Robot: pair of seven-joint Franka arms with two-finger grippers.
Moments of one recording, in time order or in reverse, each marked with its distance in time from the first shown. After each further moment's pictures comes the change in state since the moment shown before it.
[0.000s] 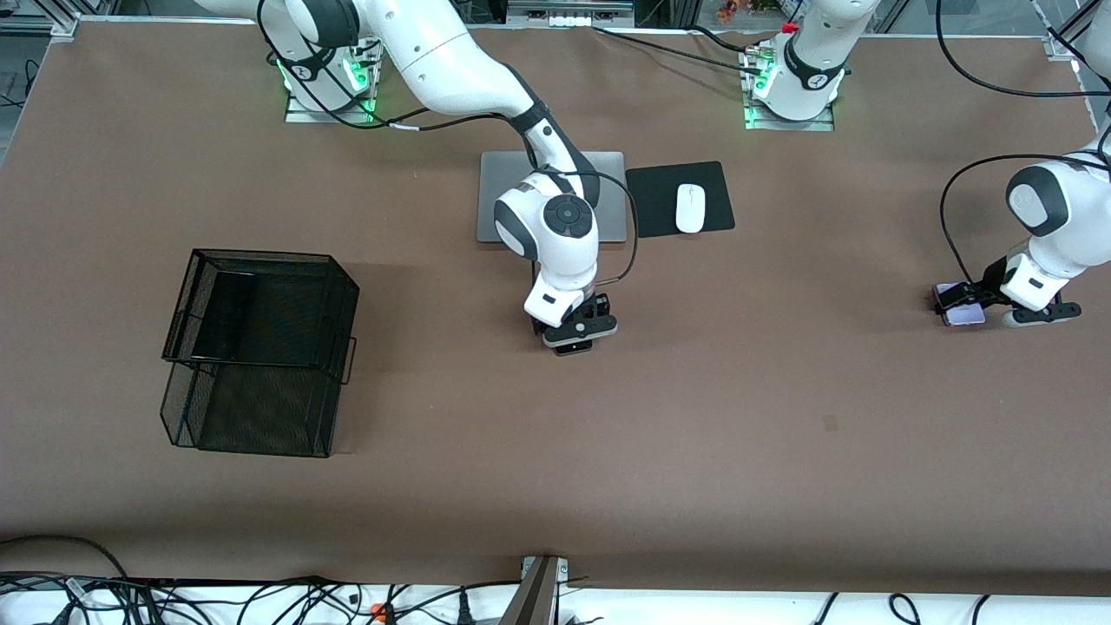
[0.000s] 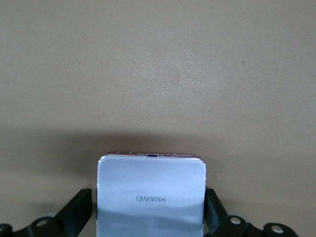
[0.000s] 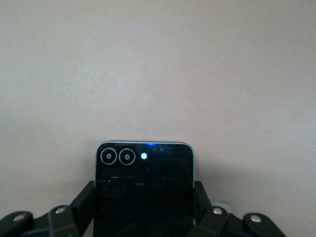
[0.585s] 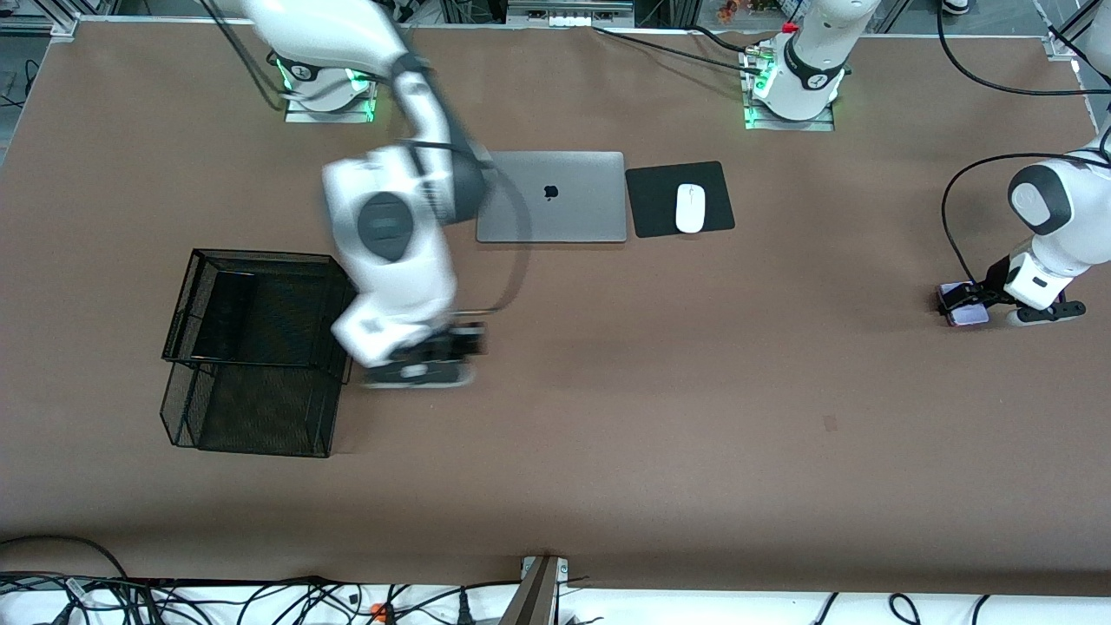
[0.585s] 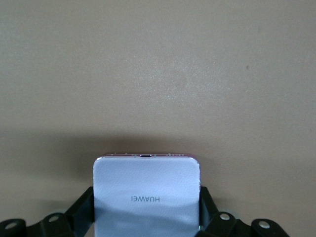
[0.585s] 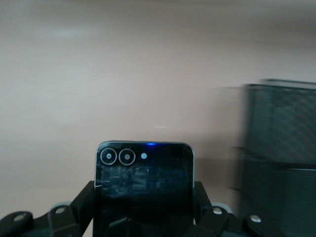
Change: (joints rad) left arm 0.011 -0.002 -0.005 0.000 0.000 0.007 -0.006; right arm -0.315 -0.377 -0.076 0.028 0.001 -0.520 -0.222
